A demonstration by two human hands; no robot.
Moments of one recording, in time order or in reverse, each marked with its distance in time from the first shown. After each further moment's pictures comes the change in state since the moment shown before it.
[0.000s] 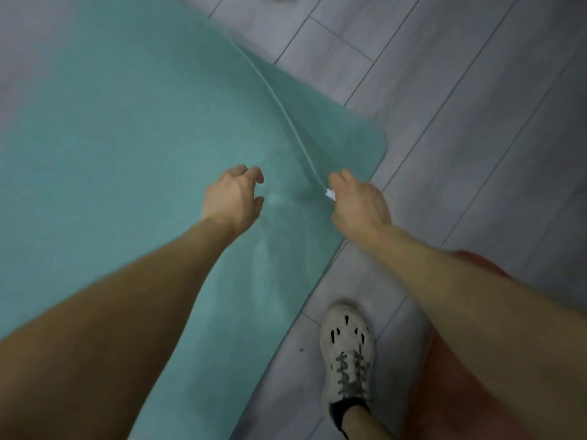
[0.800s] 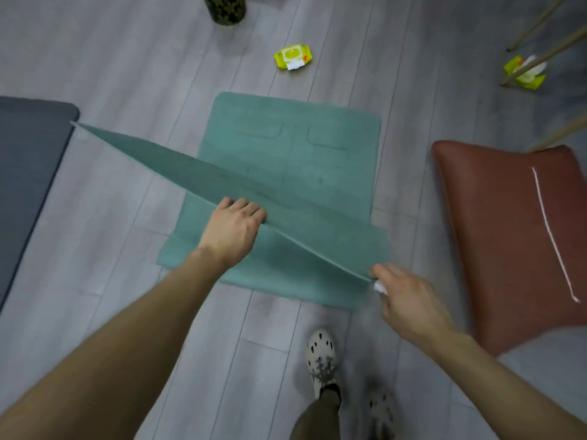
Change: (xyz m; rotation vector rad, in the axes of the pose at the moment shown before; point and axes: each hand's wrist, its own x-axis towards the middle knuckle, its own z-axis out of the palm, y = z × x) left_hand -0.442 -0.276 -0.286 0.499 0.202 0.790; right_hand -0.551 -0.462 -0.053 0.189 0.160 0.266
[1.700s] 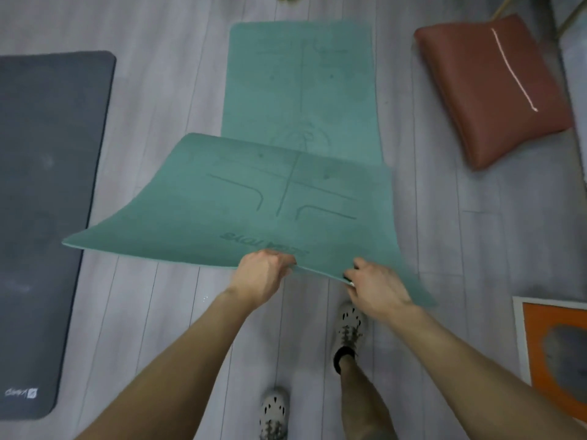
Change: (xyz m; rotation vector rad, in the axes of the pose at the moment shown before) left_hand -0.662 0.121 -0.009 -0.442 -0.183 0.063; right_hand -0.472 -0.401 0.231 -0.112 -0.152 0.108
